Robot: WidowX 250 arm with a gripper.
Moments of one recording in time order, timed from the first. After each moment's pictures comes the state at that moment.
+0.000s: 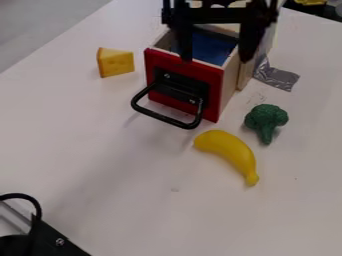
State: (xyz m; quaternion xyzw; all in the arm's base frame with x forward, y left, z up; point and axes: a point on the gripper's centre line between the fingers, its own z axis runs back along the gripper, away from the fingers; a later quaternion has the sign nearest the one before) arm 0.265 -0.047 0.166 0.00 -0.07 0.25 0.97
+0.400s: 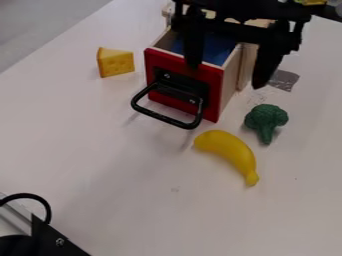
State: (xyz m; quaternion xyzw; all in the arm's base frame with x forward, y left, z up) arm 0.239 -0.067 0.169 0.03 -0.03 0.16 0.99
